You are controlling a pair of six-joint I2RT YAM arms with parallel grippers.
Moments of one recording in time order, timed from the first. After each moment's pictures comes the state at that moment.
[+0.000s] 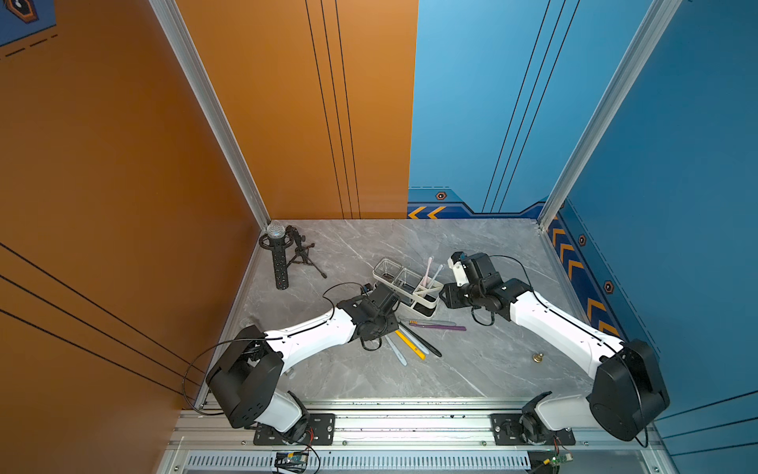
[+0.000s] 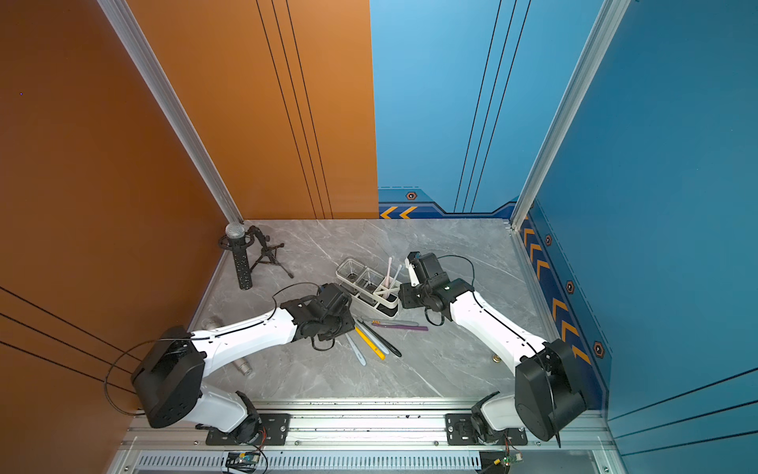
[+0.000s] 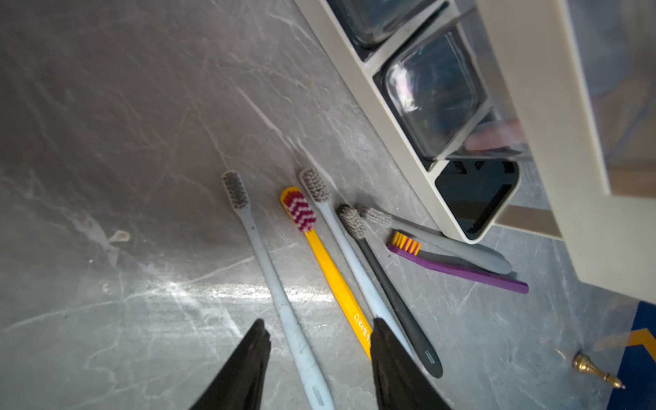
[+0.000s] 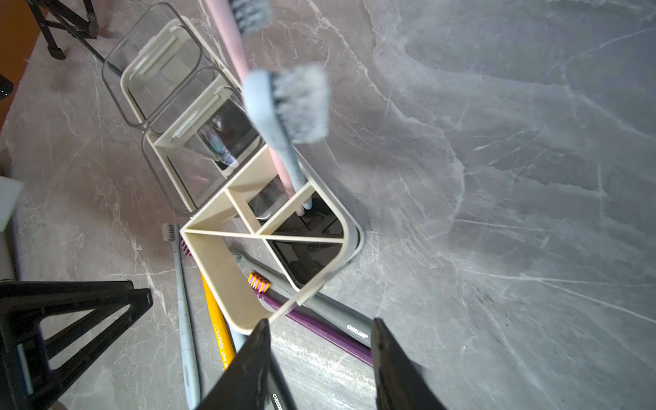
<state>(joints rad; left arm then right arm) -0.77 1.49 0.90 -0.48 -0.09 -1.11 0.49 1.39 1.00 -0.50 -0.11 0.31</state>
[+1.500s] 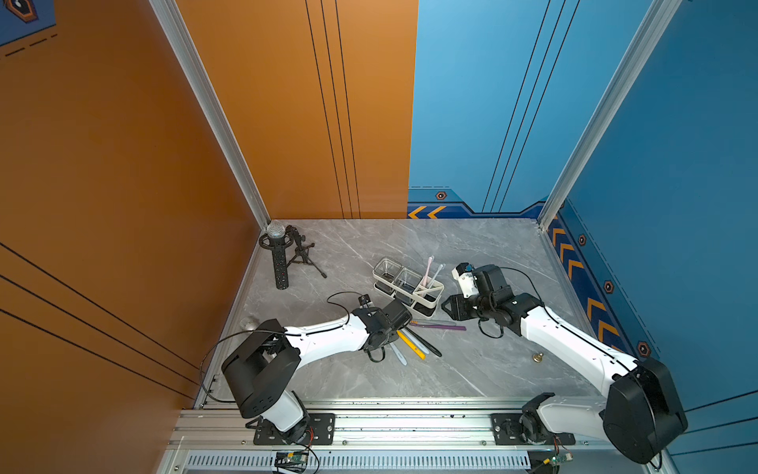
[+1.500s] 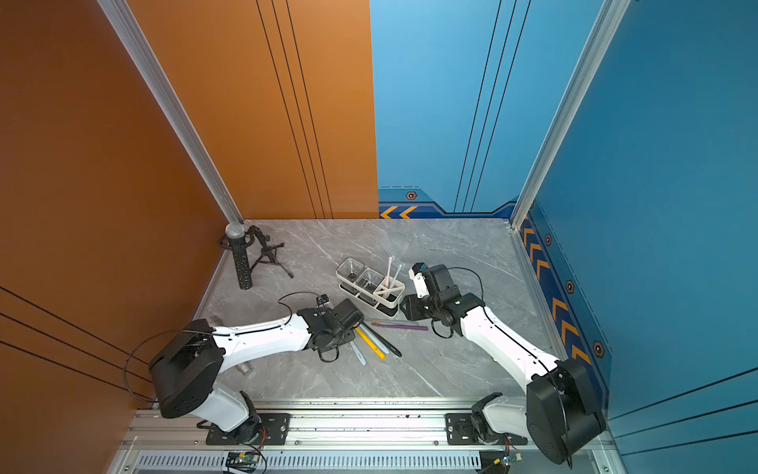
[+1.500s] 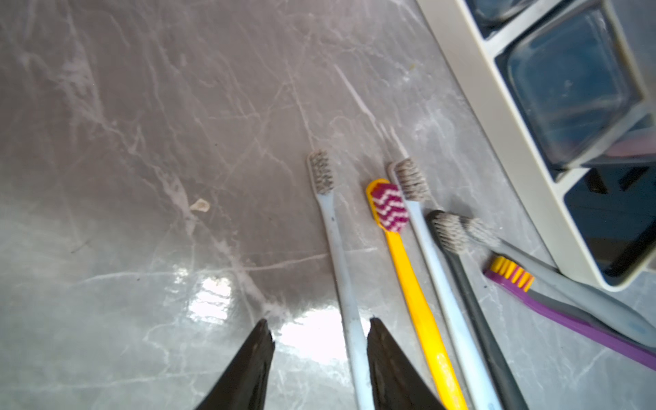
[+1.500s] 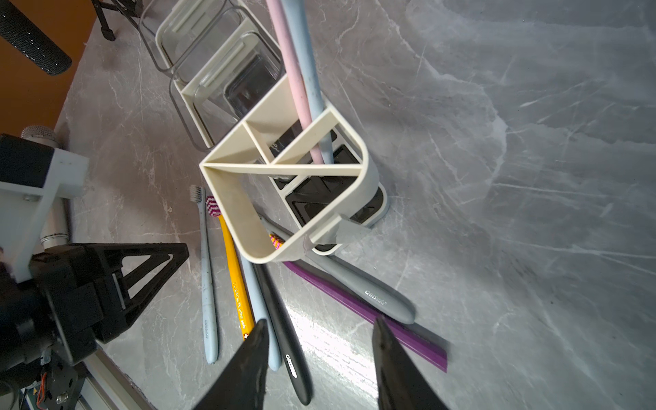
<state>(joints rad) -0.88 1.60 0.92 -0.57 -0.31 -1.24 0.46 1.29 0.84 -0.43 -0.24 0.30</state>
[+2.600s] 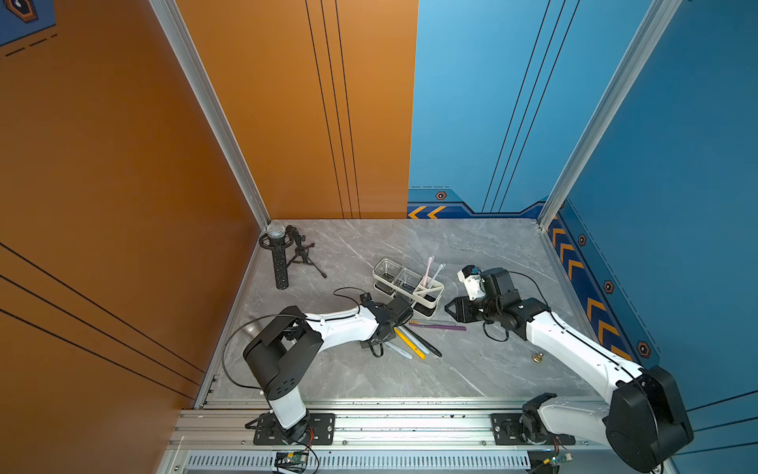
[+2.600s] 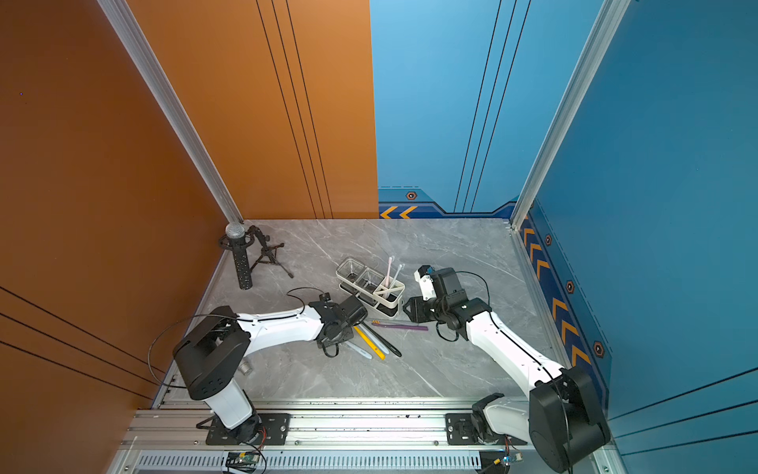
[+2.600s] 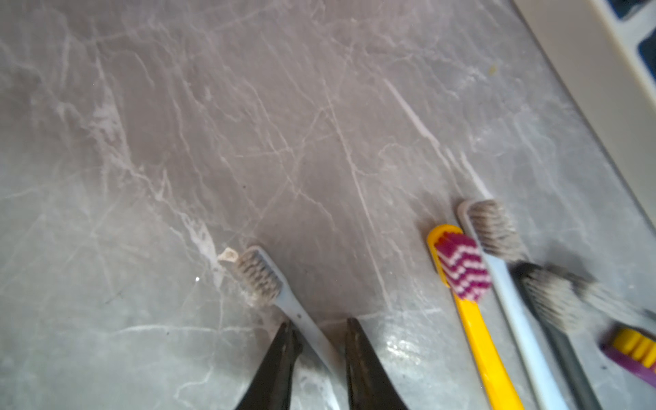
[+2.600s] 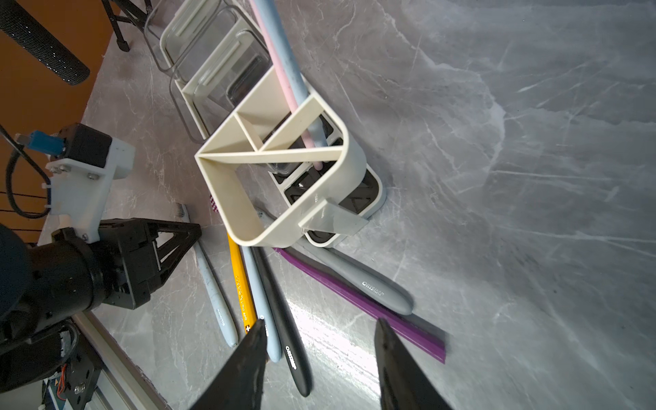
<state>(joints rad) -0.82 1.72 0.97 -0.65 -0.35 -1.16 0.41 1.24 0.79 -0.40 -0.31 0.30</state>
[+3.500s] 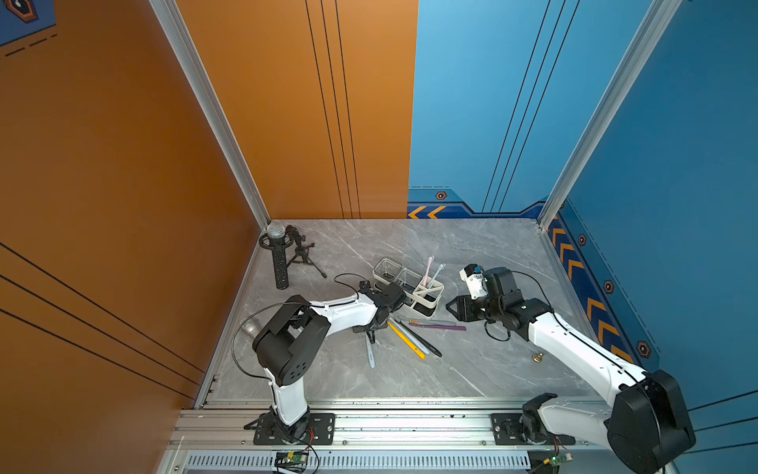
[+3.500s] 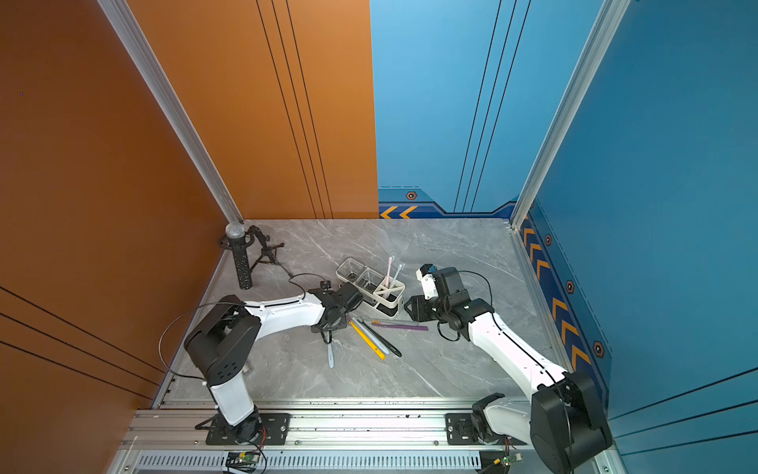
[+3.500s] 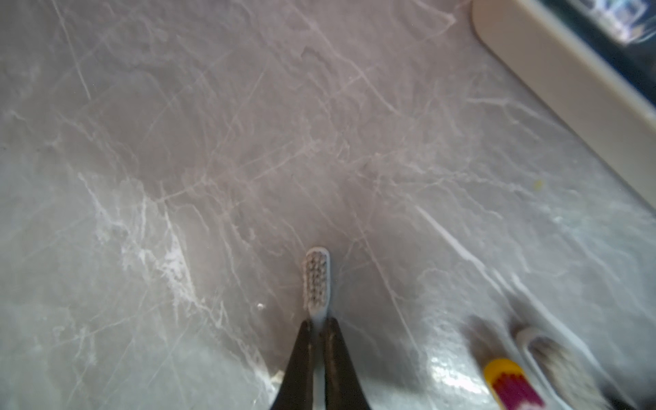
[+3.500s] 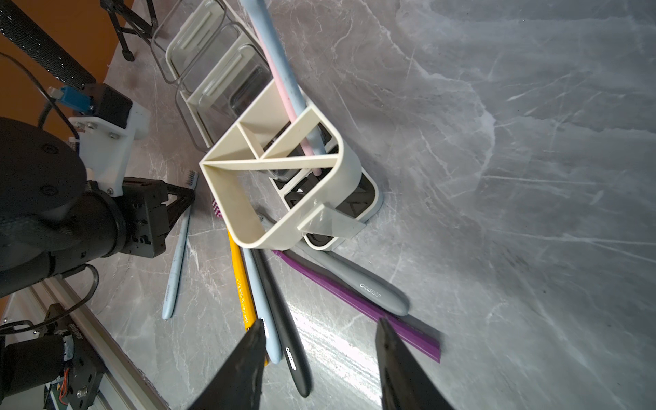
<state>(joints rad) -0.71 1.82 1.06 -0.68 -0.44 -0.89 0.40 1.23 0.79 -0.40 -0.31 0.30</state>
